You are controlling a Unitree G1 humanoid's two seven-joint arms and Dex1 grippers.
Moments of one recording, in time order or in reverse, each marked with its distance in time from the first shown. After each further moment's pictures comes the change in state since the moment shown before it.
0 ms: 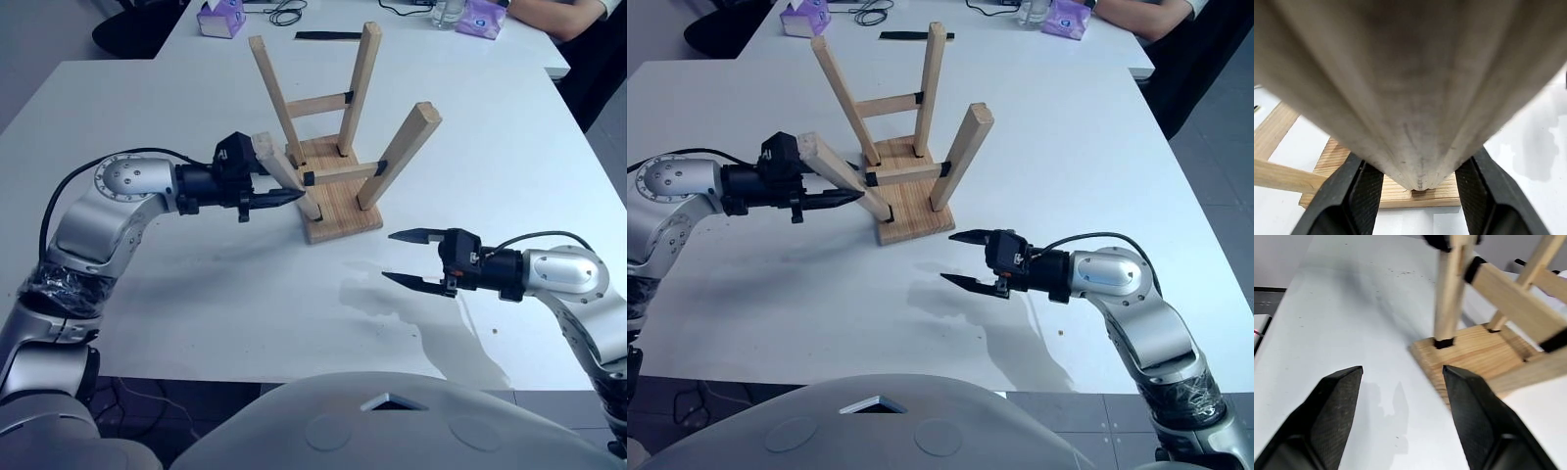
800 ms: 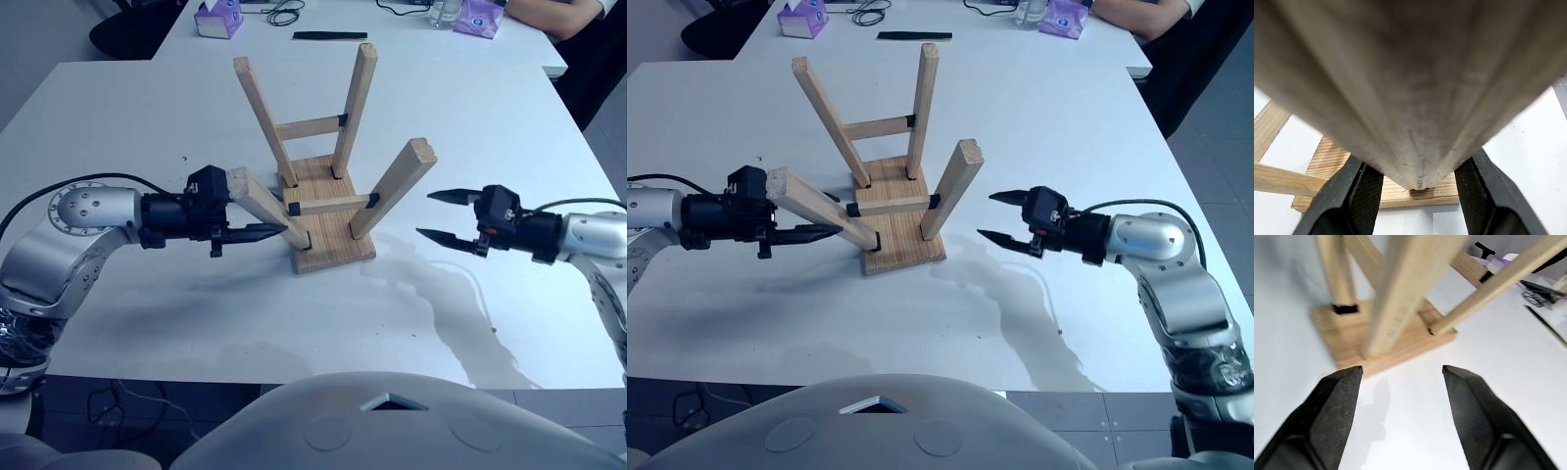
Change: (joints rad) left arm 0.194 0.148 0.108 -0.110 -0.122 -0.049 -0.061; right arm -0.198 -0.038 -0.020 0.309 -0.114 -0.105 -0.024
